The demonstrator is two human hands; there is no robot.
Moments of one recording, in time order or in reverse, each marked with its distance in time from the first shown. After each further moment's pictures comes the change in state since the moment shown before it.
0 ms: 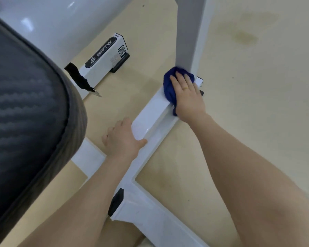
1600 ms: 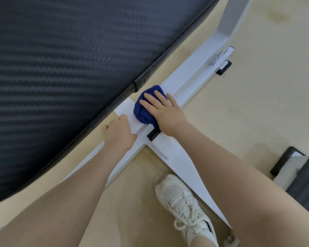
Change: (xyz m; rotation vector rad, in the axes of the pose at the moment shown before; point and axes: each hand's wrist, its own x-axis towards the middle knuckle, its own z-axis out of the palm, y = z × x) left_hand -0.122 -0.141 -0.001 0.082 -0.100 -0.108; right_hand -0.163 -0.156 0.040 -0.137 -0.263 -0.441
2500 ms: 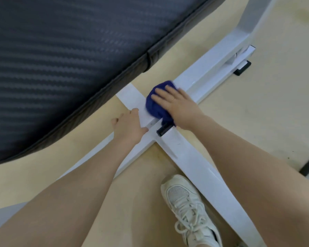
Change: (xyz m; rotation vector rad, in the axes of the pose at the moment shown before) left_hand 0.005 -0.003 0.016 -0.001 0.041 -0.012; right_hand 0.005 0.010 -0.006 -0.070 -0.056 -0.122
